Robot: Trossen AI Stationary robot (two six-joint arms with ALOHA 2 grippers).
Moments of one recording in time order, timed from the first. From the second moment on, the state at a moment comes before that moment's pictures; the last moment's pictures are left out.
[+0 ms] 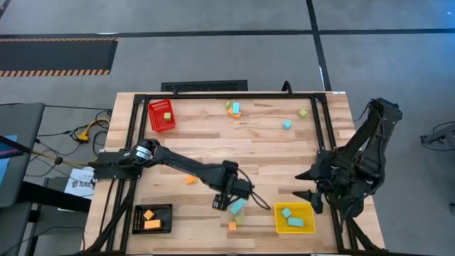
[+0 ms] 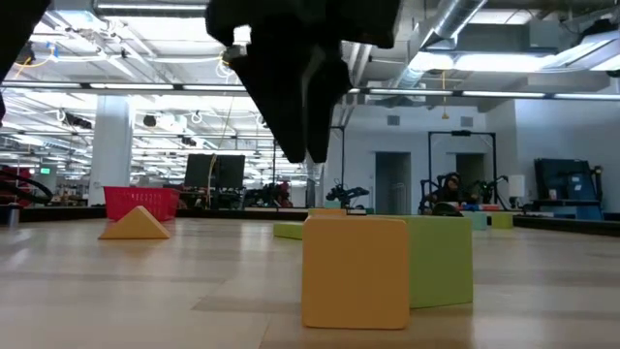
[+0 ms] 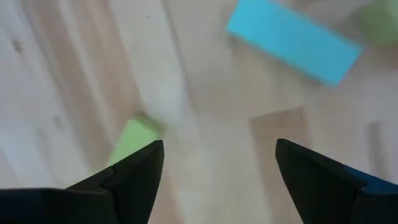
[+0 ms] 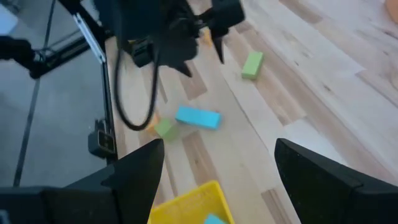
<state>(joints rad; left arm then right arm) -0.28 2.20 1.93 -1.16 -0.14 0.00 1.00 1.09 1.03 -0.92 0.83 1.26</state>
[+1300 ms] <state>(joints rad) -0.05 2.21 1.66 -0.89 0.05 0.63 0.86 1.15 1.03 -0.91 0.78 1.28</state>
